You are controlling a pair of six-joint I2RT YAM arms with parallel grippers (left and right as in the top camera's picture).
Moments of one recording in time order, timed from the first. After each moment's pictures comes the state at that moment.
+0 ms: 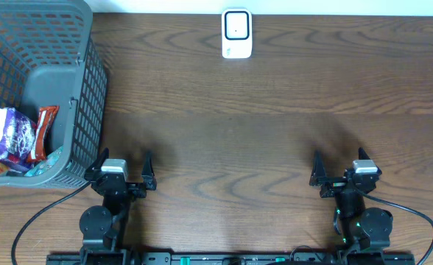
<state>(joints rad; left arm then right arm) -0.02 0.01 0.02 -0.11 0.07 -0.04 0.05 0.01 0.01 -0.07 -0.03 0.04</state>
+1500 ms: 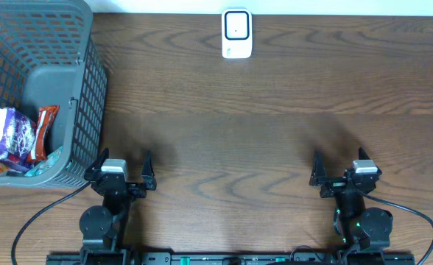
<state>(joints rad) -0.02 0.01 0.02 -0.11 0.07 -0.04 0.05 0.01 0.01 -0.07 -0.03 0.04</state>
